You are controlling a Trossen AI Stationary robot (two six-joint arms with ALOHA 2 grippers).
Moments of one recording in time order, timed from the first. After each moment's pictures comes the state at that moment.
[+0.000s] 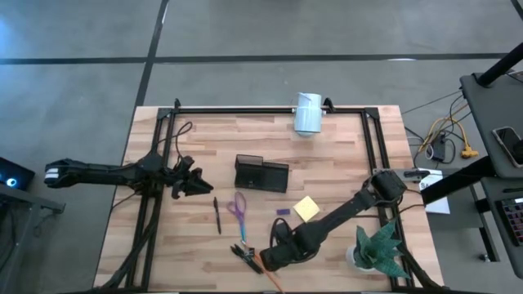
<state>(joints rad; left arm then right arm) 0.06 0.45 0.00 0.38 0.36 -0.94 0.54 2.16 1.66 -0.75 0.00 1.74</state>
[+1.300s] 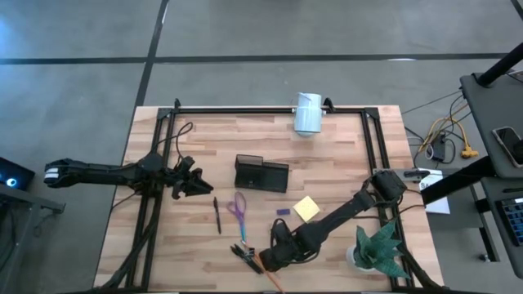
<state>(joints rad) 0.06 0.46 0.00 0.38 0.37 -0.94 0.53 2.16 1.62 -0.67 0.09 1.68</state>
